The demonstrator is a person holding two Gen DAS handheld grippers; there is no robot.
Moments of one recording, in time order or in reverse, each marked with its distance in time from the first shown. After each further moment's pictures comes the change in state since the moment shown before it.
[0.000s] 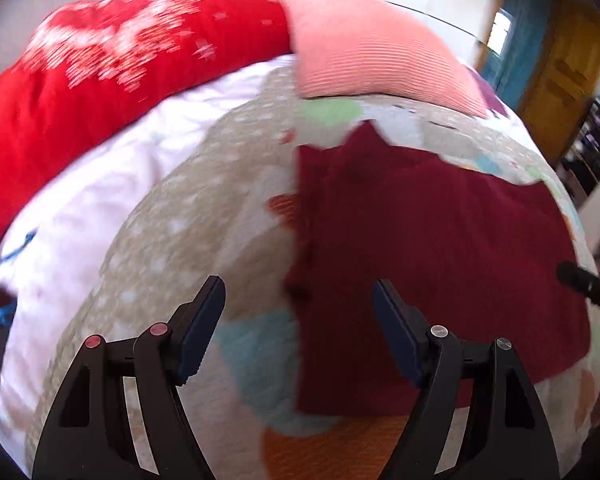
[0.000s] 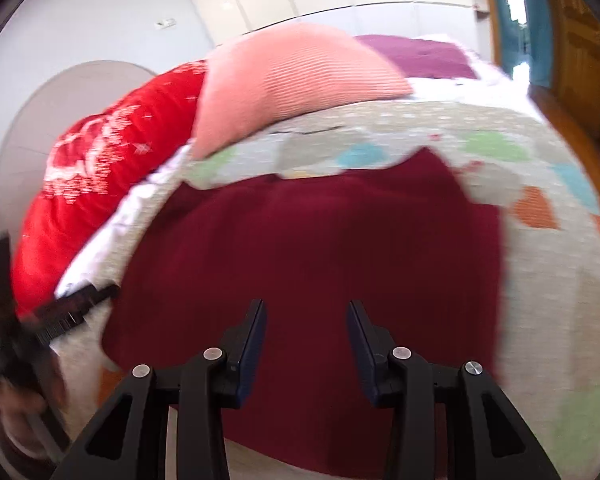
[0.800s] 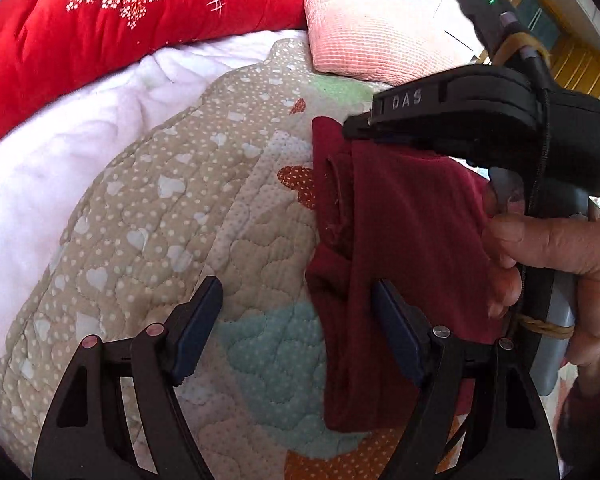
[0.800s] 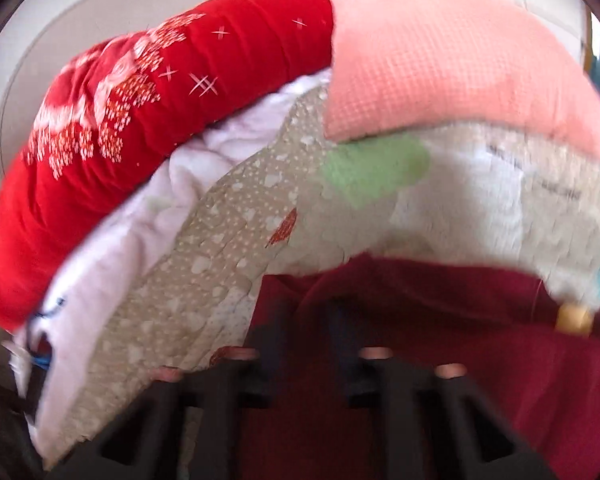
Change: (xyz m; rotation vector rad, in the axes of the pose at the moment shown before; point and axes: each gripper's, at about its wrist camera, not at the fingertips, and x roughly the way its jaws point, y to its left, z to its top) left arm 0.032 0.031 -0.004 -0.095 0.077 -0.178; right arm 0.189 0.171 0.093 -0.233 0.163 0.045
